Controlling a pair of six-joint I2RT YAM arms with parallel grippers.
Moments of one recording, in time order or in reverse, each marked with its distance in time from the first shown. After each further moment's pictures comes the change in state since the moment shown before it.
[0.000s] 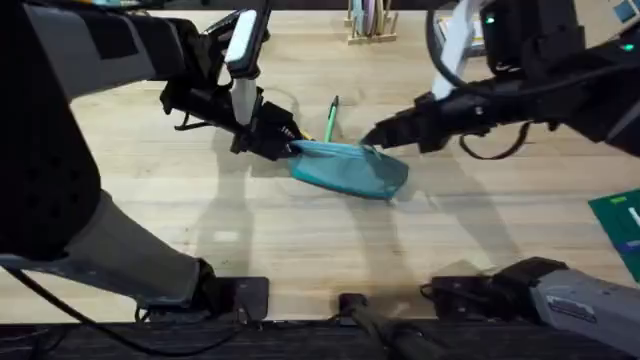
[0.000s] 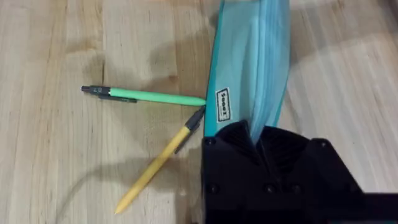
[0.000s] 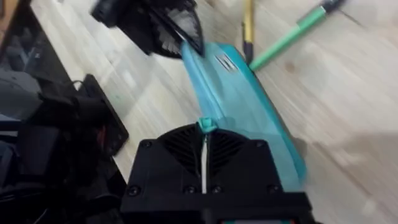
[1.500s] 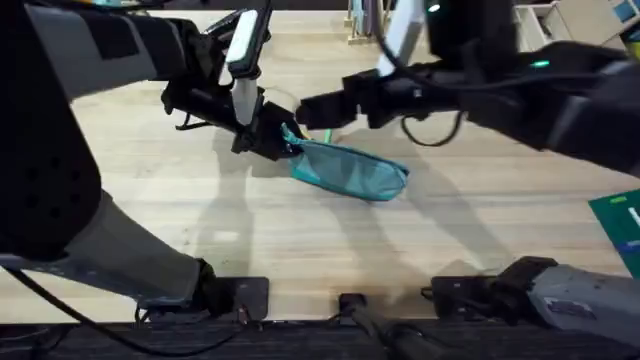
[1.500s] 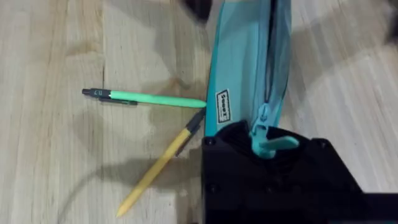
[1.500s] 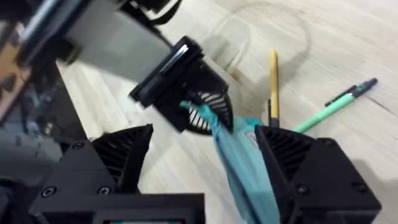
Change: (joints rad) left arm -0.001 0.000 0.000 0.009 0.002 0.000; right arm 0.210 0.096 0.013 0.422 0.143 0.320
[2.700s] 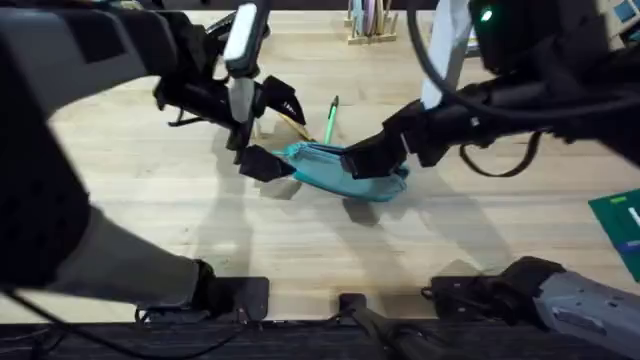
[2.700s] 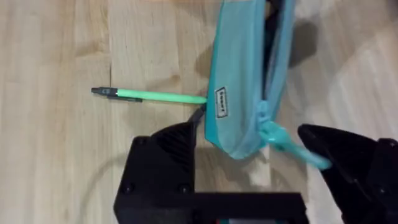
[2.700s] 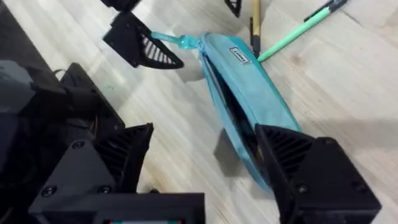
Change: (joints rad) left arm 0.004 -0.061 0.009 -0.026 -0.038 0.001; right arm -0.001 -0.194 0.076 -0.547 0.109 -0.208
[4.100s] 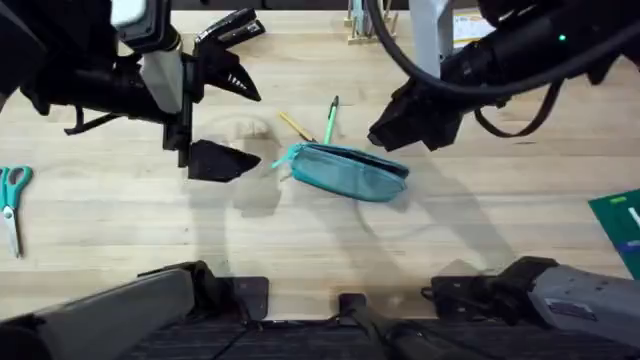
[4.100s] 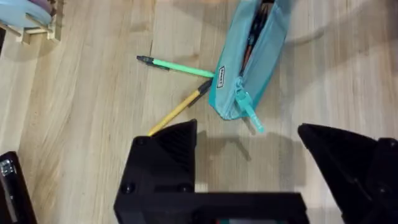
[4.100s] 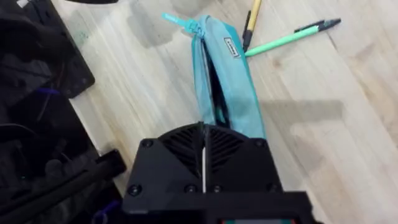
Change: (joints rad) left arm 0.210 -0.351 0.054 -0.264 -0.045 0.003; right arm 0.000 0.172 0.299 -0.308 0.054 -0.399
